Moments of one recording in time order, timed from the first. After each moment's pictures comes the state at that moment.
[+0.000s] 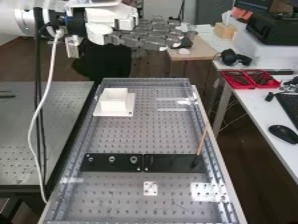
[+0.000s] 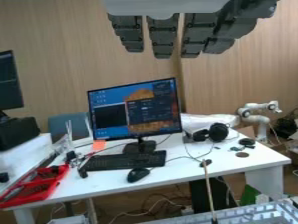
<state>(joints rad) 1.53 -1.61 -1.77 -2.95 -1.56 -0.65</state>
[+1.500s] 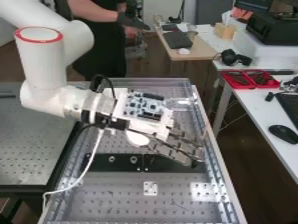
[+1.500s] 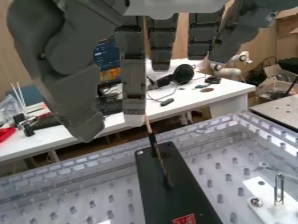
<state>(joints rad) 1.36 -2.06 -1.62 -2.83 -1.65 -0.59</state>
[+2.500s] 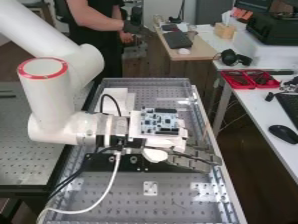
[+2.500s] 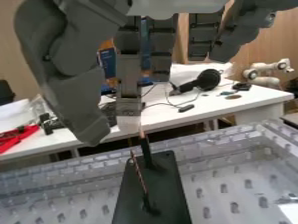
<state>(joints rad) 1.27 -2.20 -1.51 -2.73 -1.88 -0.63</state>
